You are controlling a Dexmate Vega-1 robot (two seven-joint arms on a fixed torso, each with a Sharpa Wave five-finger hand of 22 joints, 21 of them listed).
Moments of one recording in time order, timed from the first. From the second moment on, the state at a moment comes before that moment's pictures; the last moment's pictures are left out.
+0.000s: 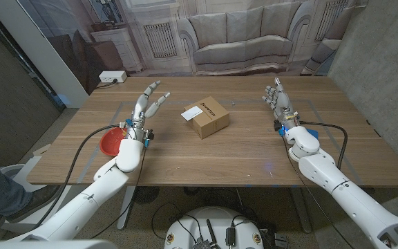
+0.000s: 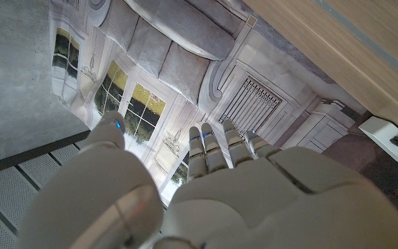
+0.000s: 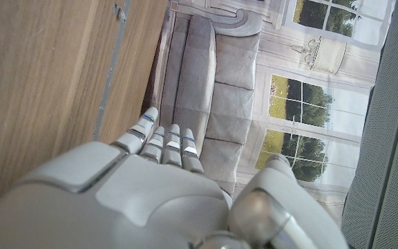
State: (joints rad) left arm 1.02 0.58 0.35 -1.50 0.10 -0.44 0.55; left_hand 0.62 0.02 0.31 -0.11 0.27 0.27 -0.07 0.25 0.19 0.26 -0.13 0.24 0.19 0.11 -0.04 0.19 0.18 -0.10 -0.03 0.18 0.17; right arm -0.96 -0.53 -0.34 -1.53 0.61 0.25 -0.16; right_hand 0.18 -0.02 0.14 0.00 0.23 0.19 0.08 0.20 0.19 0.19 0.10 0.22 0.19 0.09 0.04 0.20 0.19 0.21 -0.04 0.30 0.18
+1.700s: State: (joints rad) left arm 1.12 0.69 0.42 -1.76 0.60 0.07 0.84; left_hand 0.72 -0.01 0.32 -0.15 0.26 0.33 -0.11 0.25 0.19 0.32 -0.16 0.24 0.19 0.15 -0.04 0.19 0.17 -0.09 -0.04 0.20 0.17; right arm -0.94 -0.52 -0.34 -1.52 0.62 0.25 -0.14; right_hand 0.19 -0.01 0.14 0.00 0.22 0.21 0.09 0.20 0.19 0.20 0.10 0.23 0.19 0.11 0.04 0.20 0.19 0.23 -0.04 0.29 0.18
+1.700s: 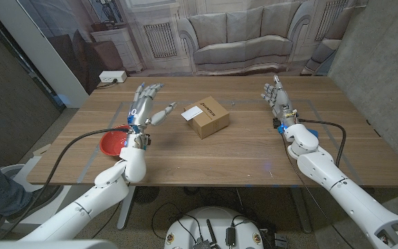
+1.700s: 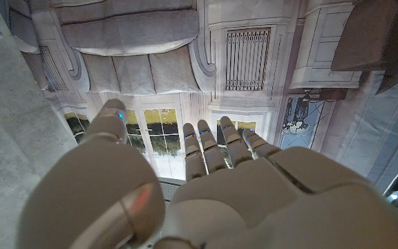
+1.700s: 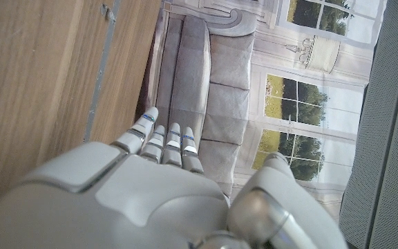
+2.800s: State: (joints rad) left arm 1.15 0.79 0.48 -1.90 0.74 0.30 0.79; left_hand 0.77 -0.04 0.32 -0.16 0.26 0.41 -0.14 0.26 0.19 0.39 -0.19 0.24 0.19 0.21 -0.04 0.19 0.17 -0.05 -0.04 0.20 0.17; right arm -0.93 -0.52 -0.34 -1.53 0.62 0.24 -0.14; right_hand 0.20 0.00 0.14 0.00 0.21 0.21 0.09 0.20 0.19 0.21 0.10 0.23 0.19 0.11 0.04 0.20 0.19 0.23 -0.04 0.28 0.18
